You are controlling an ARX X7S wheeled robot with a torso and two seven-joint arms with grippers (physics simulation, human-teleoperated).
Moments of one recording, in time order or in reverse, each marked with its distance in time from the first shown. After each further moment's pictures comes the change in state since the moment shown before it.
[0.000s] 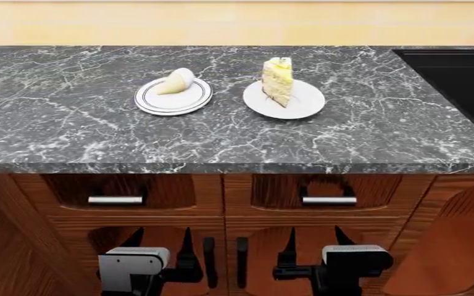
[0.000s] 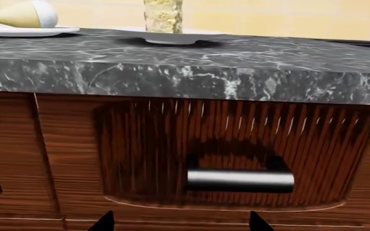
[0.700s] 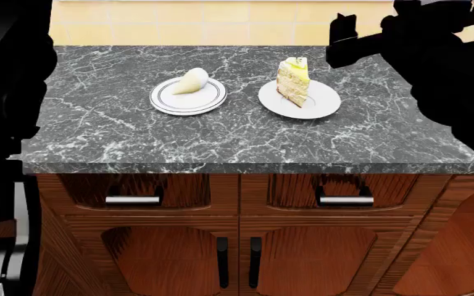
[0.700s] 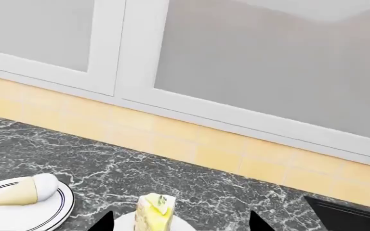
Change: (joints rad) left arm -1.377 -0.137 -0.006 -0.508 -0.122 -0.386 -0.168; right arm 1.294 0.383 -0.232 -0.026 0.646 0.933 -0.002
